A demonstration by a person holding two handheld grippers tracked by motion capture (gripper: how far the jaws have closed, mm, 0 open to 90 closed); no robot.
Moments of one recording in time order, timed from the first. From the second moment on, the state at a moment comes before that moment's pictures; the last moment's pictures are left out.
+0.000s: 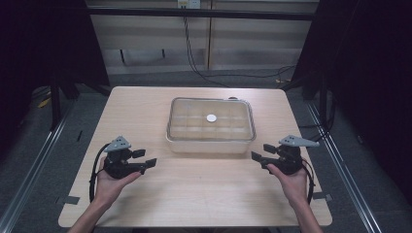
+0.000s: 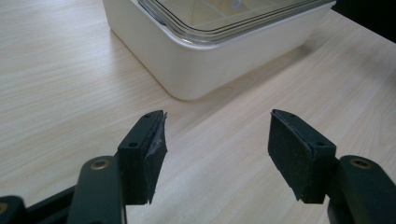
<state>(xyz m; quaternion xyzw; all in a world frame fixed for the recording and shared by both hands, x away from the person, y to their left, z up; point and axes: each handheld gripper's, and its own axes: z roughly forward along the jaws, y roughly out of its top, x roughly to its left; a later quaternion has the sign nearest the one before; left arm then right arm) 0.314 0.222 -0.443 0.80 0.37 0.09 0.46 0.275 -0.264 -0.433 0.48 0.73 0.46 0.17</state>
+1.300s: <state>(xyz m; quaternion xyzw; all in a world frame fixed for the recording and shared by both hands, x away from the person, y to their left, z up) 0.399 0.174 -0.443 0.81 0.36 0.08 0.45 0.373 -0.252 -0.439 0.50 0.73 0.43 0.16</state>
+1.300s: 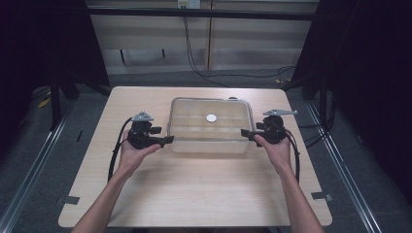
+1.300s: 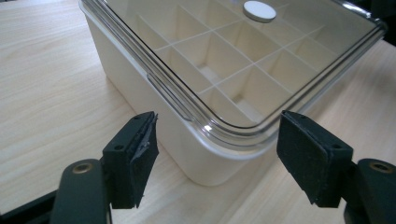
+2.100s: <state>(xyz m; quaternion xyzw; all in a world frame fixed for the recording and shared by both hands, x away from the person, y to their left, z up) 0.428 0.160 -0.446 0.81 0.38 0.06 0.45 0.397 -0.244 -0.440 0.51 0.74 0.41 0.14</state>
